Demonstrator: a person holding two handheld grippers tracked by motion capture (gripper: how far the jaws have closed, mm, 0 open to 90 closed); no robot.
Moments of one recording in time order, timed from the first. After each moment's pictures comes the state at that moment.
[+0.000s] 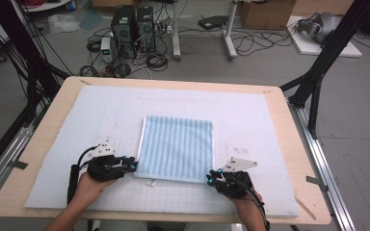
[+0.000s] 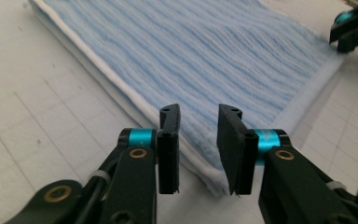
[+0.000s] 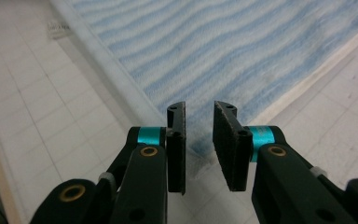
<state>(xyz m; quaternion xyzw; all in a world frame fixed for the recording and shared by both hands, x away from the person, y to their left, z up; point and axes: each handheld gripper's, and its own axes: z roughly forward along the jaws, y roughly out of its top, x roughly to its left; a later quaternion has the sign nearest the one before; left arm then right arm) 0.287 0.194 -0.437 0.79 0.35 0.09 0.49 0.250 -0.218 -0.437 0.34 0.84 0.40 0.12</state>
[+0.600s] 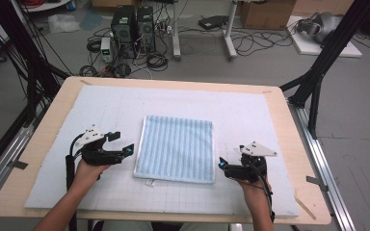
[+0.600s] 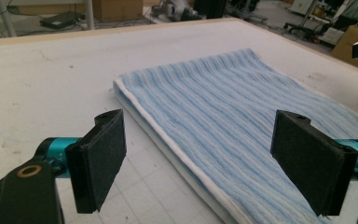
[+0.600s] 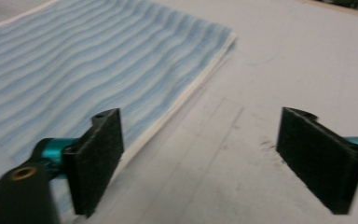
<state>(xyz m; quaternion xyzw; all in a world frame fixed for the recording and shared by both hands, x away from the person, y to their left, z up) 0.317 0.214 -0.422 0.72 0.37 0.17 0.56 0.280 -0.254 -0.419 0.43 0.76 0.41 0.25</state>
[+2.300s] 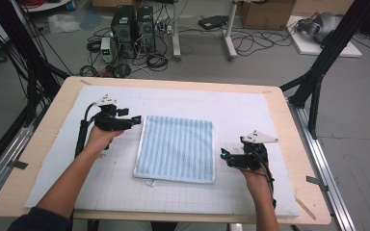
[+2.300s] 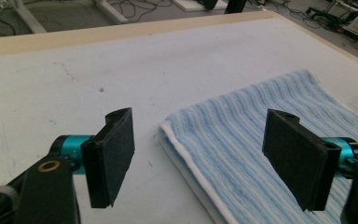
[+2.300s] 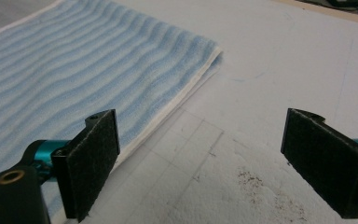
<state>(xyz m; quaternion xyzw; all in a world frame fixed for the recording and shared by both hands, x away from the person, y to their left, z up) 0.424 0.199 -0.406 0.74 0.42 0.14 0.51 0.314 -0.265 -0.416 0.42 0.77 0.42 0.22</state>
